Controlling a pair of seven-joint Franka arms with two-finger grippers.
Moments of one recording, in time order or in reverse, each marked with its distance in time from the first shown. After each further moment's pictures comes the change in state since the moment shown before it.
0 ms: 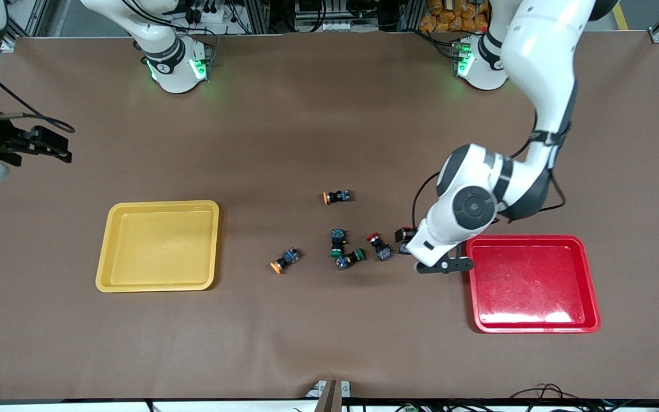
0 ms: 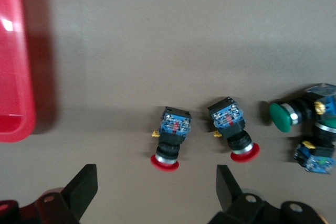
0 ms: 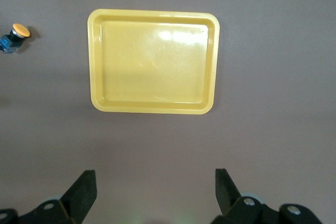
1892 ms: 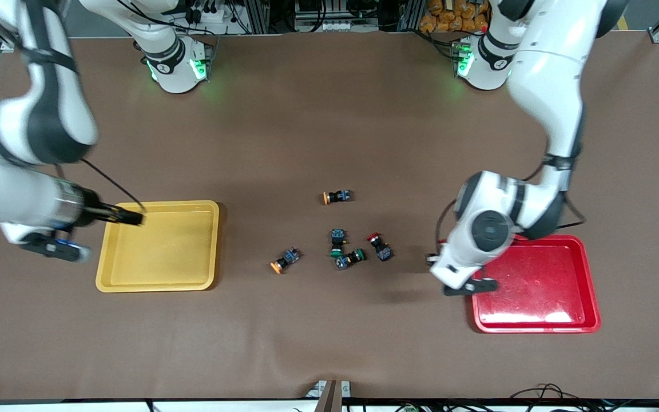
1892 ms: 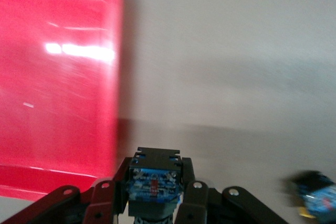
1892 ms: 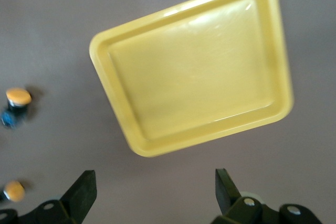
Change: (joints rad) left arm 0.104 0.043 0.051 0.033 0.113 0.059 0.062; right arm 0.124 0.309 0.024 0.009 0.096 0.232 0.551
